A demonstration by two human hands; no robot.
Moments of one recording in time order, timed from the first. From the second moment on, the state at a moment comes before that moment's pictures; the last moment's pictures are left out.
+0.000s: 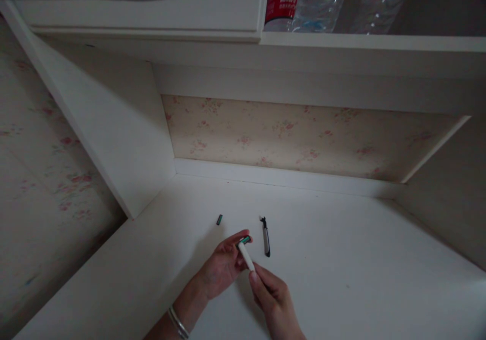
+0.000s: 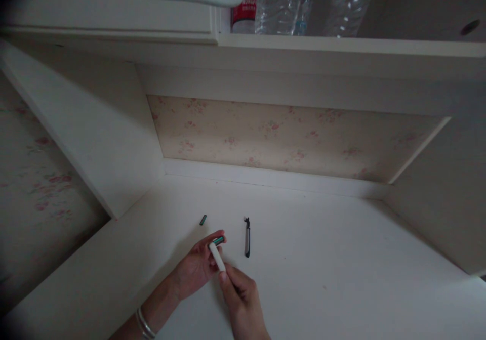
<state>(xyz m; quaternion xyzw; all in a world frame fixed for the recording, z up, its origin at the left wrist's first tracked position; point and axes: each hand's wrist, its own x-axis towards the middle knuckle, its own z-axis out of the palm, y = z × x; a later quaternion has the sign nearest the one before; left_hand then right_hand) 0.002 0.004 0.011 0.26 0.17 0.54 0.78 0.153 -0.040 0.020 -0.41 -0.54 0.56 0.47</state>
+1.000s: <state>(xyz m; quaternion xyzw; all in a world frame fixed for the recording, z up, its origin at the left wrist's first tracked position) 0.003 0.005 0.011 0.27 0.16 0.53 0.79 0.155 -0.038 0.013 -0.42 -0.53 0.57 0.47</state>
